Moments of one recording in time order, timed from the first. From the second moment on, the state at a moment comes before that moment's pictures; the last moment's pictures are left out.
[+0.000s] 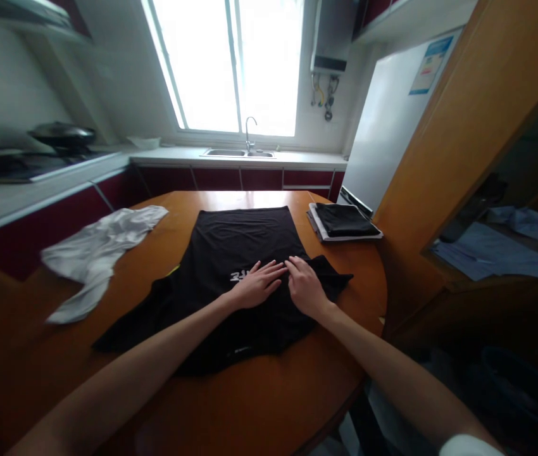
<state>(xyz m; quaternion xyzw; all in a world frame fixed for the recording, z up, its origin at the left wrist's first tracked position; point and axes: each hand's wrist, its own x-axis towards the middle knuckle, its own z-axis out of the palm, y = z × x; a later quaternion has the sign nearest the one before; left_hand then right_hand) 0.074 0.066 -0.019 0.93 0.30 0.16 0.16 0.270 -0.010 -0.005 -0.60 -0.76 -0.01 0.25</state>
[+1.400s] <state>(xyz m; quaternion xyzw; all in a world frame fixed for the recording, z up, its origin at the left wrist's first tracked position) -0.056 -0.068 0.046 0.96 0.19 0.04 0.21 0.242 -0.115 0.006 -0.32 -0.93 0.09 0.15</state>
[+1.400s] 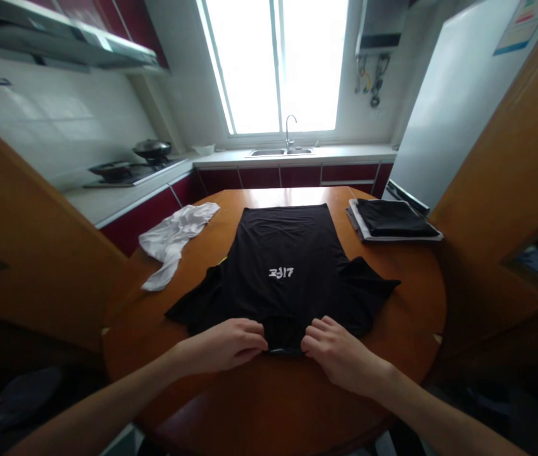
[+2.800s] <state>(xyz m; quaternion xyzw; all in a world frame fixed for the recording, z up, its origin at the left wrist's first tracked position) -0.080 0.229 -0.006 0.76 0.64 0.05 0.04 0.285 0.205 -0.021 -0.68 -0.73 0.06 0.09</state>
